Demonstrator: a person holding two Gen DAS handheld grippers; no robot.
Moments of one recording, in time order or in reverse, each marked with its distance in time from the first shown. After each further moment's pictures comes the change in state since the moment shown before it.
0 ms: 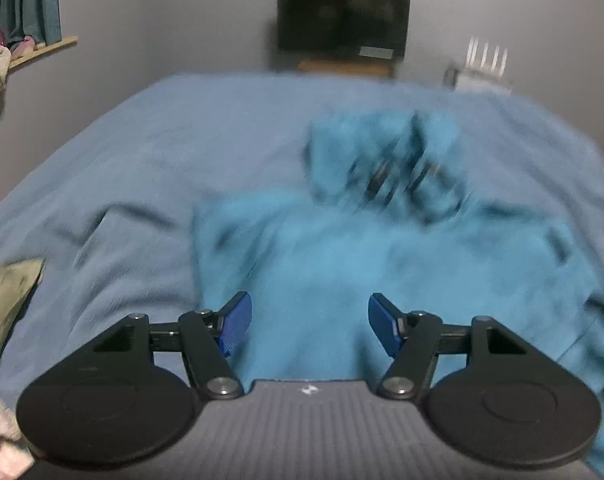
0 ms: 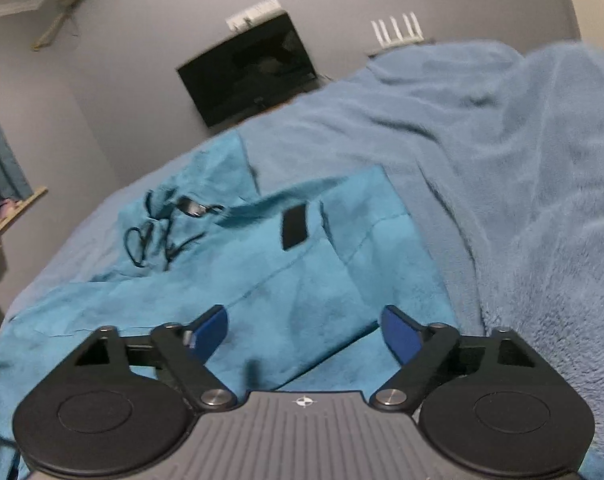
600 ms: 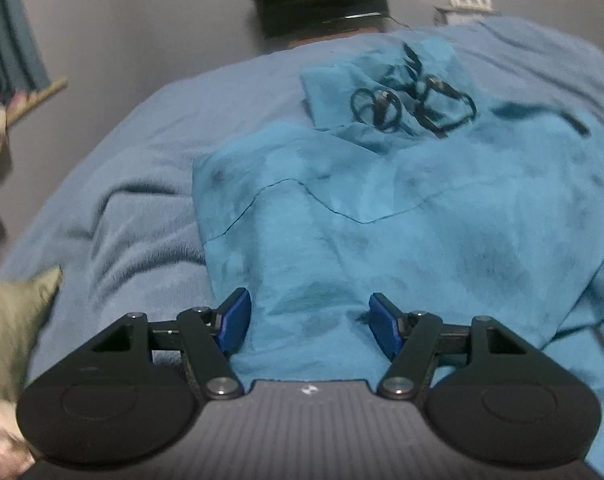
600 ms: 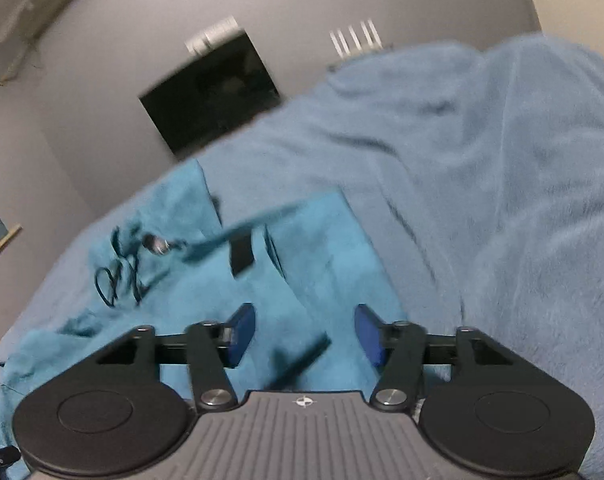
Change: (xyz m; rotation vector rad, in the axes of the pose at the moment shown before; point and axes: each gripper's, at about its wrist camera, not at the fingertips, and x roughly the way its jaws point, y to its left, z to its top) left arm 0.009 -0.011 -0.048 0.167 0.002 0.089; right arm 0.018 -0.016 0.016 0.088 -0.036 -0.071
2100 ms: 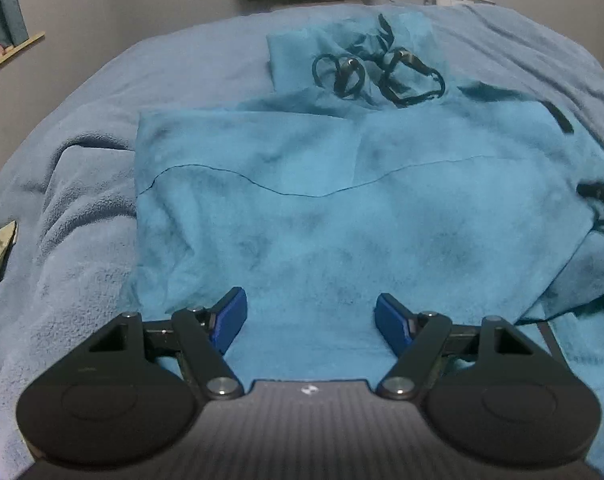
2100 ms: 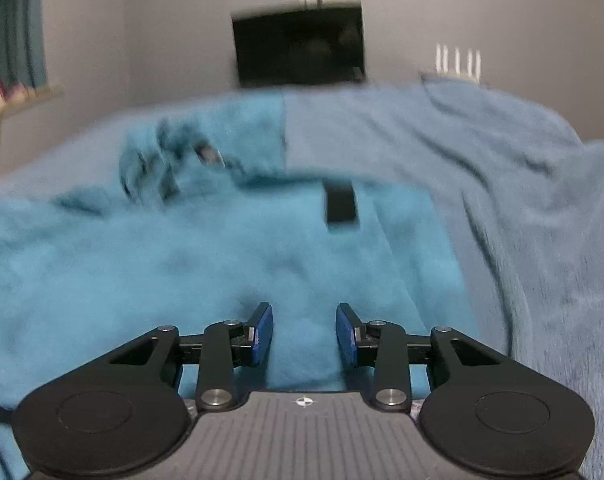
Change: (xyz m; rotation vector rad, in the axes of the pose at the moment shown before) left arm -0.002 -0.039 -0.002 -0.042 0.108 -0.091; right arm 0.028 0.057 -0.023 -0.457 0.076 -0.019
